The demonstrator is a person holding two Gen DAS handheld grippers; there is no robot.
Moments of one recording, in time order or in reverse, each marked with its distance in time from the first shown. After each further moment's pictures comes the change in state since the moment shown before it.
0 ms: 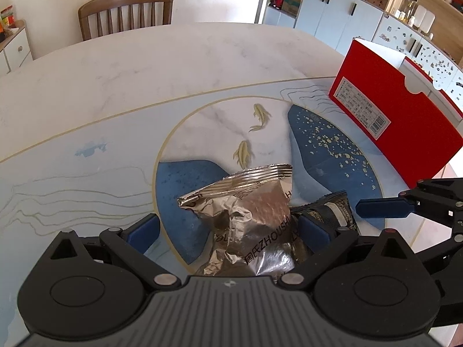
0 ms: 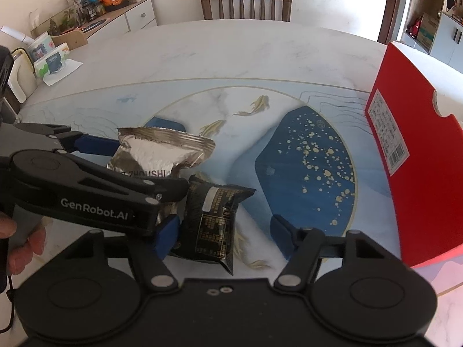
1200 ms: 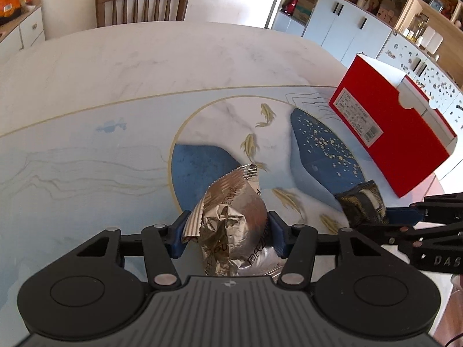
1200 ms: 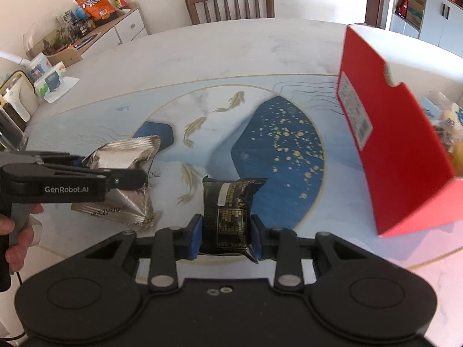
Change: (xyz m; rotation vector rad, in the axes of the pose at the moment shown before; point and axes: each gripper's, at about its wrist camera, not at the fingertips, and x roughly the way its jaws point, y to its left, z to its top) left arm -0.031 0.011 -0.015 -0.102 0.003 -0.030; right arm -0.040 -0.030 -0.010 0.097 0.003 0.038
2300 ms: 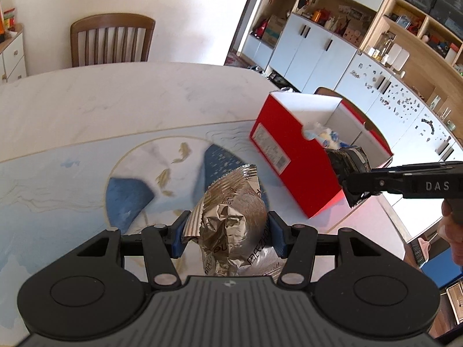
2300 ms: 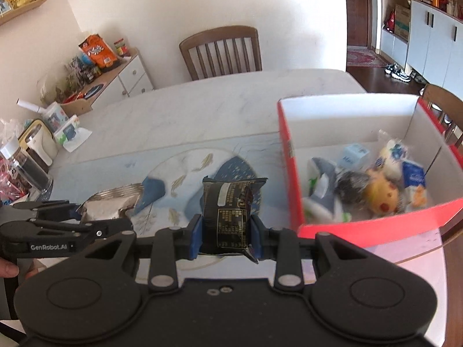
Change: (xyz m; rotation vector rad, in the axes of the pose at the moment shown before) left arm -0.082 -0.089 0.011 0.017 -0.101 -0.106; right arm -0.113 -0.065 0.030 0.042 -0.127 0.042
